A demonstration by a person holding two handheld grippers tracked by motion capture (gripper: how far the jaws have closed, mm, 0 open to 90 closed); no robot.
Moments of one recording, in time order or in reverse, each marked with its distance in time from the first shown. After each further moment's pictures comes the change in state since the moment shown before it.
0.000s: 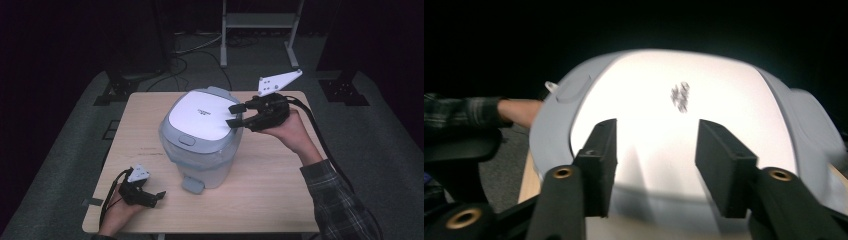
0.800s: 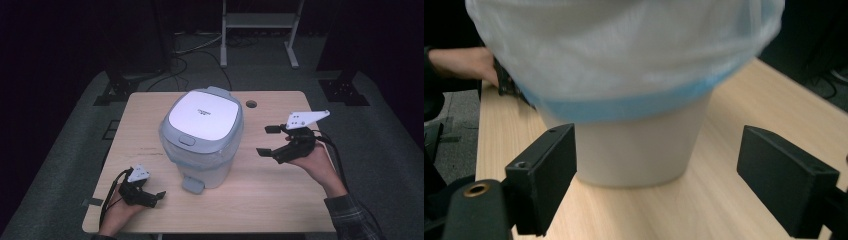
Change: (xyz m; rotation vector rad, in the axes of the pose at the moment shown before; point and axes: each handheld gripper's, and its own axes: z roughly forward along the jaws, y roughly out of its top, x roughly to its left) left arm 0.000 0.000 0.000 0.000 0.000 0.000; right arm 0.013 -0.110 -0.033 0.050 -0.190 0.129
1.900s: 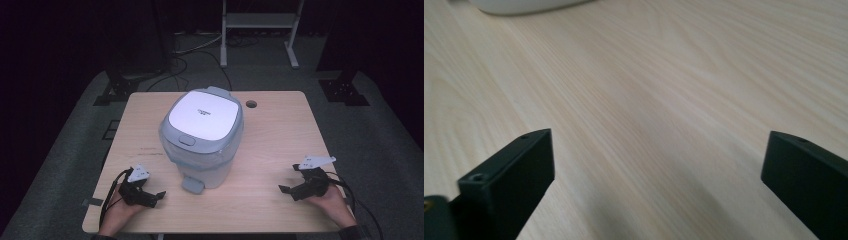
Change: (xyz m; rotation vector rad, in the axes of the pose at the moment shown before) left arm 0.000 0.000 0.000 0.000 0.000 -0.001; right arm 0.005 -0.153 -0.002 0.230 -0.229 0.178
